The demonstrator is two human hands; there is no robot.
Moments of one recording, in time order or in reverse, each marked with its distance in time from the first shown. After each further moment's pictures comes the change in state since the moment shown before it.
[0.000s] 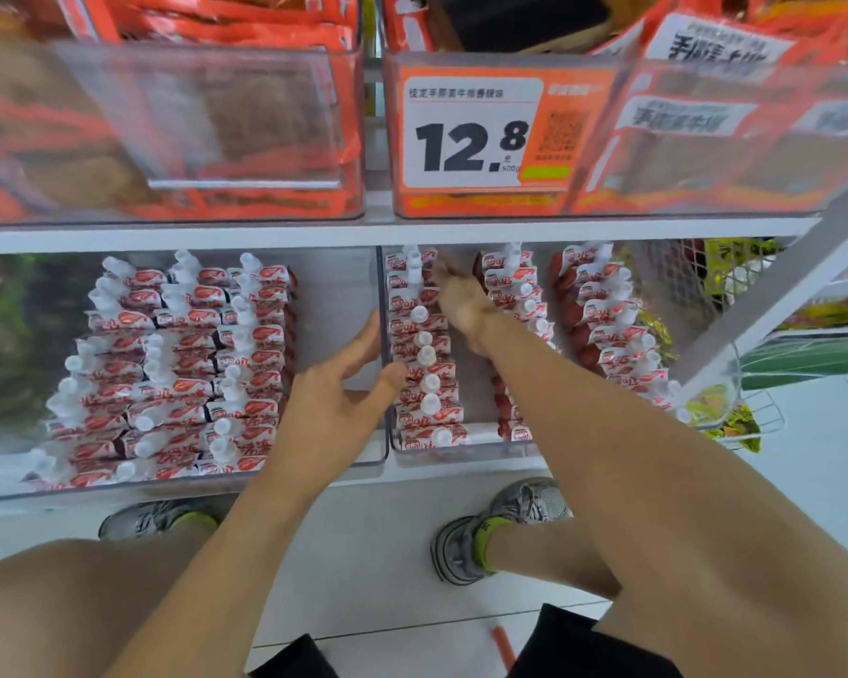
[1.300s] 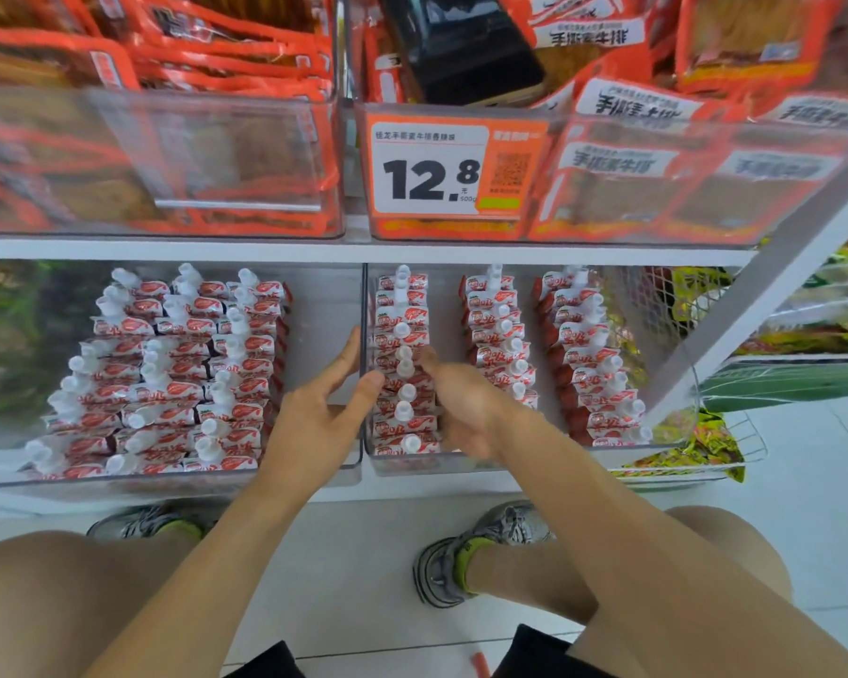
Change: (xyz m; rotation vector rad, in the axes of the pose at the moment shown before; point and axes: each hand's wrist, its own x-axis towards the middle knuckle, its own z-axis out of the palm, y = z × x) left_hand -0.007 -0.008 0.012 0.137 0.099 -0.067; right_hand -0.080 0.041 -0.014 0.183 -0.365 0.288
